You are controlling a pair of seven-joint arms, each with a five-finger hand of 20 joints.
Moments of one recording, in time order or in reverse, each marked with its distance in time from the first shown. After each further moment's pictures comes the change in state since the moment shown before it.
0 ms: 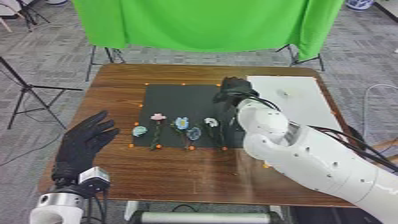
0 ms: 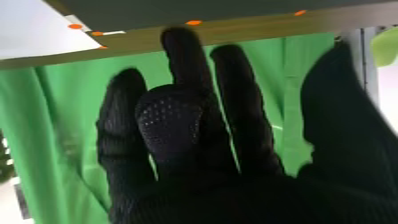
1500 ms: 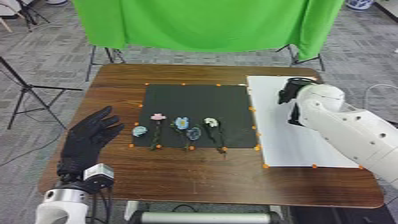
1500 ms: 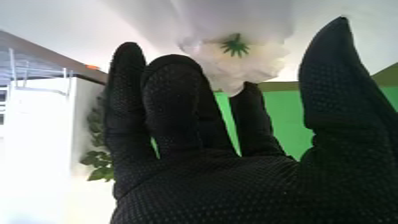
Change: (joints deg) left arm -2.5 0.3 1.9 0.9 0.0 -0.9 1.1; right arm 1.4 7.7 9.8 17.6 10.5 -15.5 1.2
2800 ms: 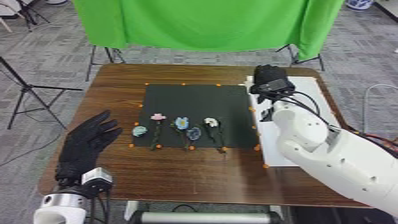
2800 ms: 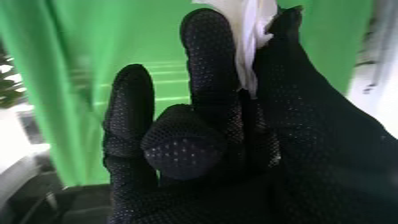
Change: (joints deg) left arm 2.2 -0.6 -0.8 -0.7 0.0 0.2 0.0; right arm -8.4 3.0 -4.3 -21.3 -24.0 25.3 -6.7
